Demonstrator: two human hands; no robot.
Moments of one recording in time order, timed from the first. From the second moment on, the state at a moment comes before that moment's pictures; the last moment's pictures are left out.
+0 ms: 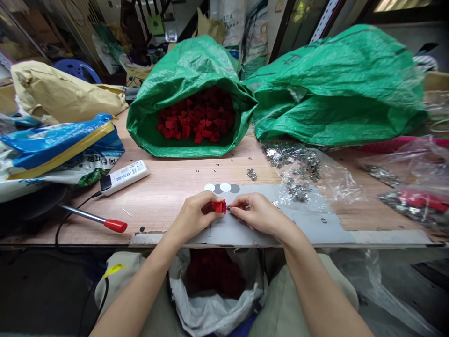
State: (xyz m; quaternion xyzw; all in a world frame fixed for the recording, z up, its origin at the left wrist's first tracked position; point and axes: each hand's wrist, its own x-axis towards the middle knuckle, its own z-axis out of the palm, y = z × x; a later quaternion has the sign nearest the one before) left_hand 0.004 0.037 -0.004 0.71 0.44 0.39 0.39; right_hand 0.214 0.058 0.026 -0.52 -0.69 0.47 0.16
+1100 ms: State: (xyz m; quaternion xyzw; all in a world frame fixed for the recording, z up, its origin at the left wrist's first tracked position) left_hand 0.009 0.034 -0.007 0.66 0.44 0.42 0.44; right_hand 0.217 0.060 0.023 -0.49 -0.60 0.61 0.19
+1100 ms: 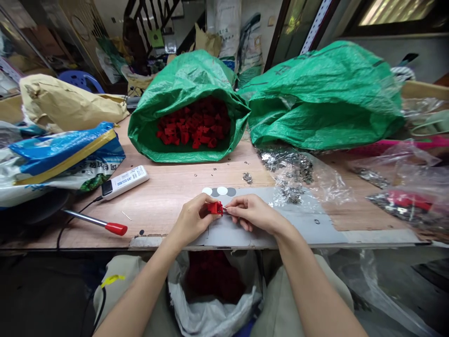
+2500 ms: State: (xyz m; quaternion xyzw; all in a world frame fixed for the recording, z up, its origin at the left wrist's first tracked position) left_hand 0.010 0.029 -0.003 0.54 0.35 0.58 0.50; right_hand 0.189 0.032 0.036 -0.38 -0.56 0.64 0.35
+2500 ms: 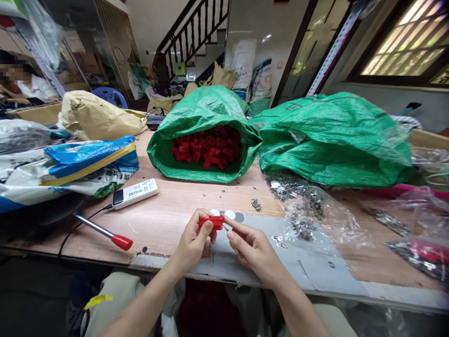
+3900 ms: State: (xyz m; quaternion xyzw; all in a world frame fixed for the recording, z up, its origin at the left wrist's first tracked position) left_hand 0.014 0.031 0.007 0.33 0.31 0.52 0.73; right_hand 0.175 0.026 0.018 -0.36 -0.76 0.31 0.45
